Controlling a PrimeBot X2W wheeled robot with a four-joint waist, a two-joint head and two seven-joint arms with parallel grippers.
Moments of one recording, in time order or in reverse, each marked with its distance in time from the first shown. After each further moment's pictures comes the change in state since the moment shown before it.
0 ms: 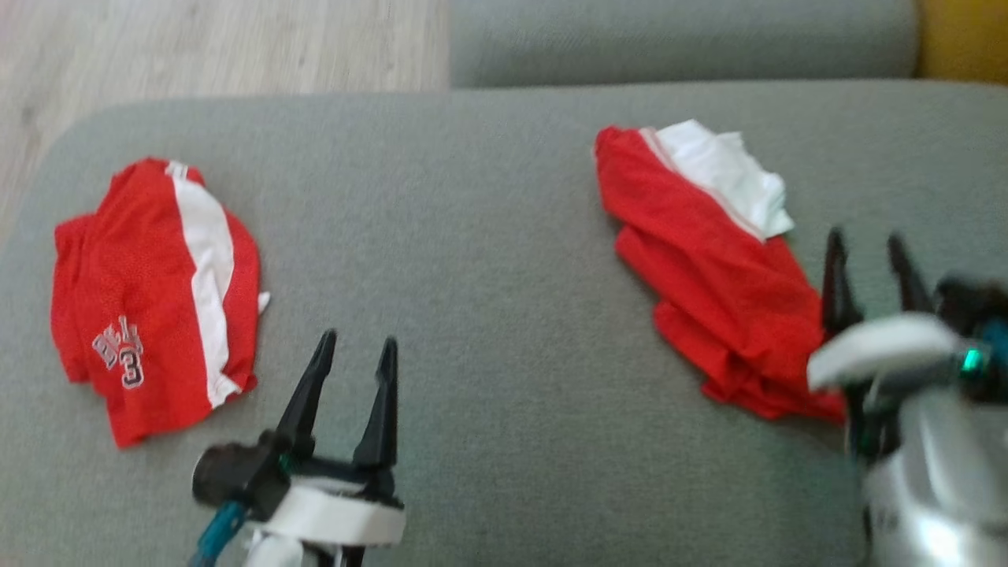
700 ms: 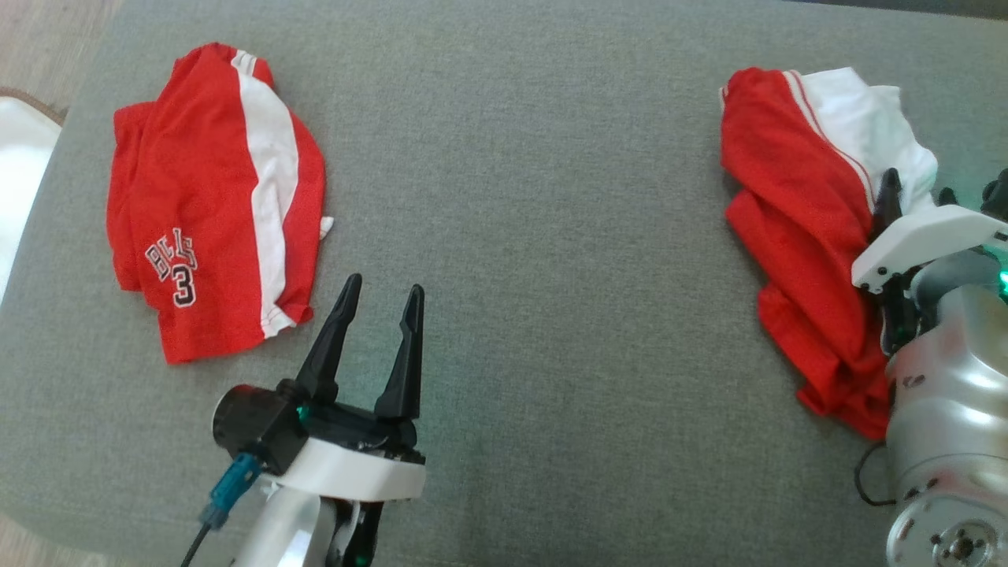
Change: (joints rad) left arm -0.123 0.001 -0.067 0.002 -0.034 0.000 0.000; right arm -0.489 -0.004 -0.507 0.546 -0.396 0.000 0.098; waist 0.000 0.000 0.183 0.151
